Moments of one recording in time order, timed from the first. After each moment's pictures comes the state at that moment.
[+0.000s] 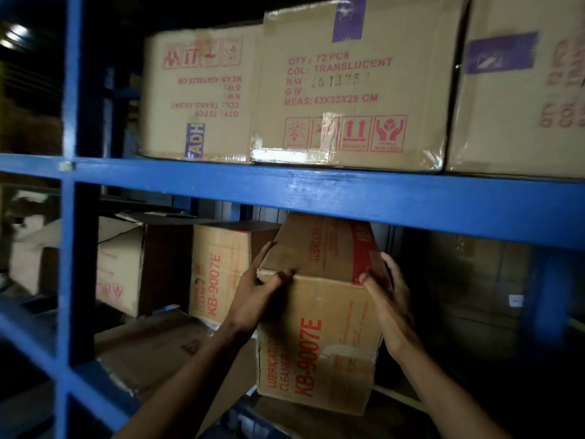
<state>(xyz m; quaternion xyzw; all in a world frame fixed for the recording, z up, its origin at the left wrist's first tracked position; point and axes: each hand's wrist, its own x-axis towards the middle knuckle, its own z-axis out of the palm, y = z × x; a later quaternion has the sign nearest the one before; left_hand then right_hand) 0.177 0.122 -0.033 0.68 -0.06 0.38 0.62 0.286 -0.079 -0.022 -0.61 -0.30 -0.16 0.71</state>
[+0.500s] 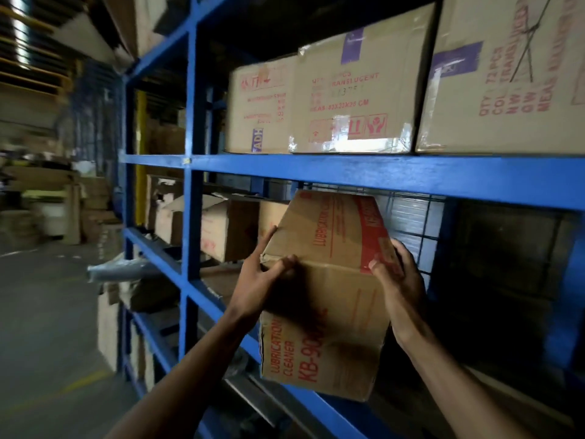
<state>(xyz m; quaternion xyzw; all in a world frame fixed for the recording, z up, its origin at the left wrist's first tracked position) -0.006 -0.051 -0.053 0.68 0.04 0.47 0.56 0.166 -0.210 -0.044 -0.56 -0.39 -0.09 0.72</state>
